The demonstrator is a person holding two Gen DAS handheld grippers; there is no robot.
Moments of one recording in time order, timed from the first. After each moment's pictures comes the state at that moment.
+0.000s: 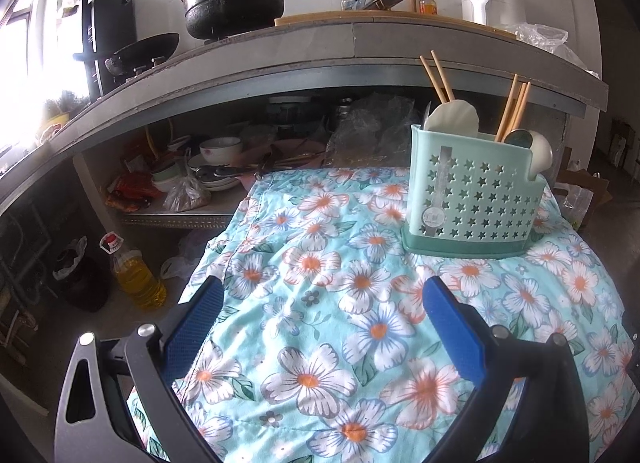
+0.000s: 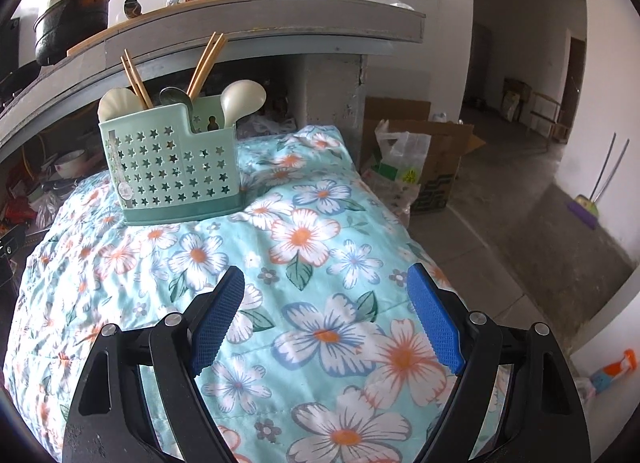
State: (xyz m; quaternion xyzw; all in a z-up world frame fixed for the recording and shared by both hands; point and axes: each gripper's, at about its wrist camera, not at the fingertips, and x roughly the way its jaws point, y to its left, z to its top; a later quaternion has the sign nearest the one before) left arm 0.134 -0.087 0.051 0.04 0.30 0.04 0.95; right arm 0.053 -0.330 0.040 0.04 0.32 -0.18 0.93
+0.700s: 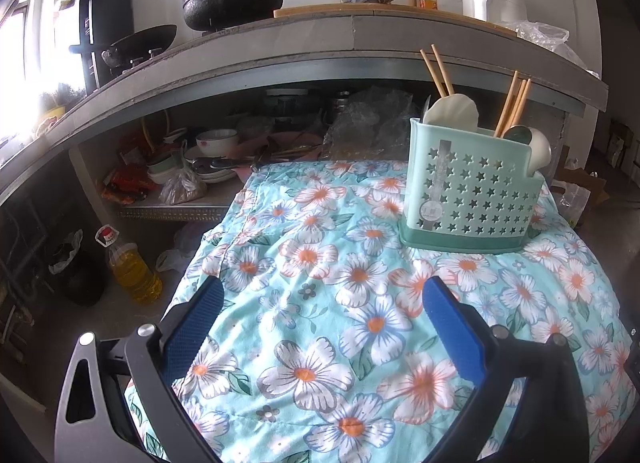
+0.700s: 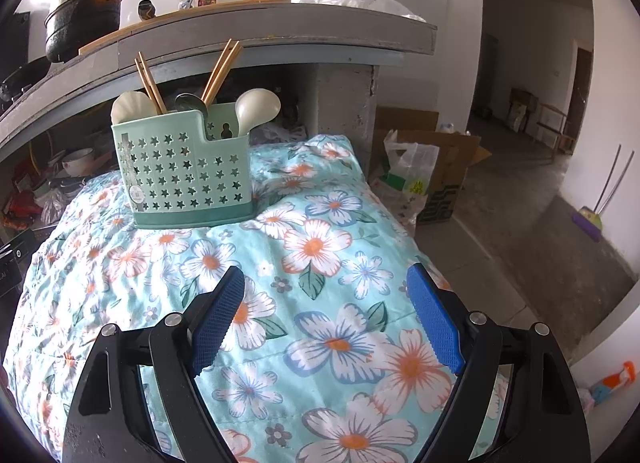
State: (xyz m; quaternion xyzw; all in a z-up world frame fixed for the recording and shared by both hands) left arm 0.134 -0.085 0.049 0.04 0.31 0.04 0.95; right arm 0.054 -0.323 0.044 0.03 0.31 -0.17 0.94
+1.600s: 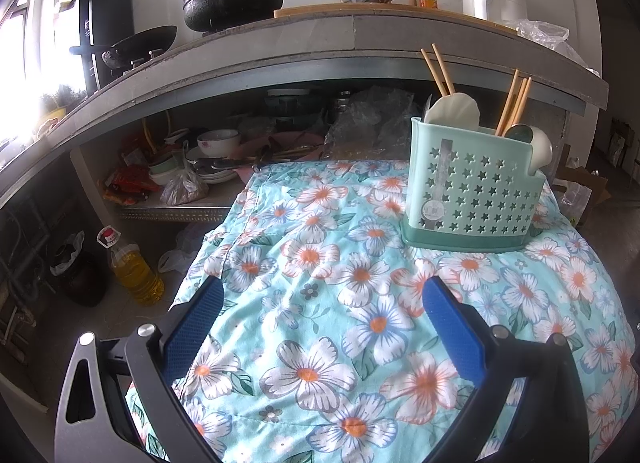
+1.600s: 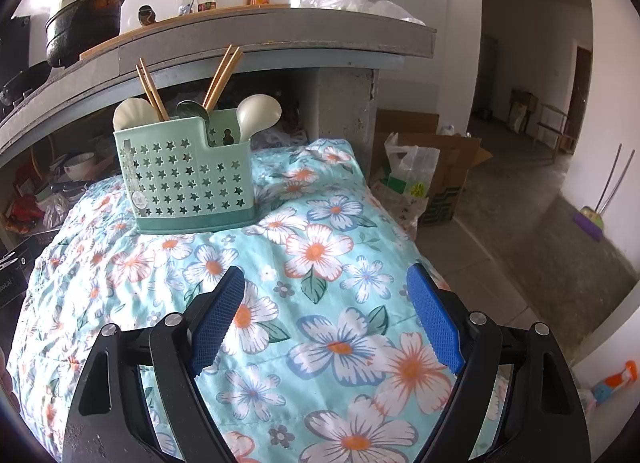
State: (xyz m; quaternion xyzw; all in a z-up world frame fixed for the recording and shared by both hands) left arm 0.135 -0.083 0.049 0.04 0.31 0.04 0.95; right arm 0.054 -0.322 0.047 0.04 0.30 -0.17 0.94
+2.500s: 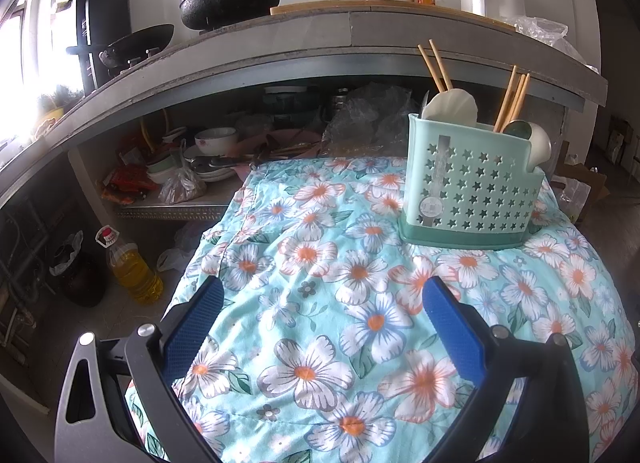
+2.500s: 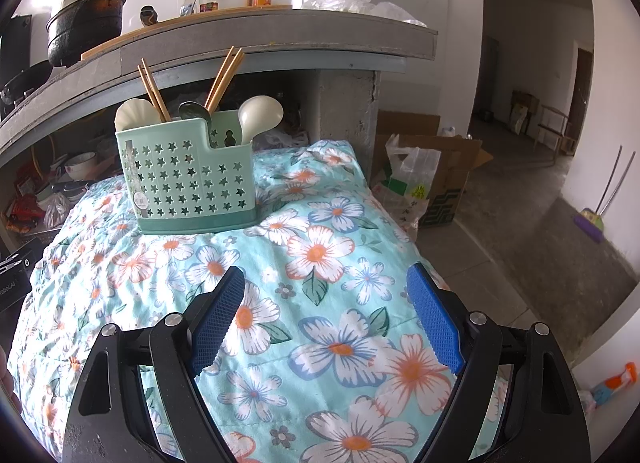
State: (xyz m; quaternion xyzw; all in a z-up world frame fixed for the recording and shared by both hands) left arm 0.136 -0.085 0.047 0.04 0.31 0.04 0.95; right arm 0.054 -0.321 0.048 0.04 0.30 -0.17 0.94
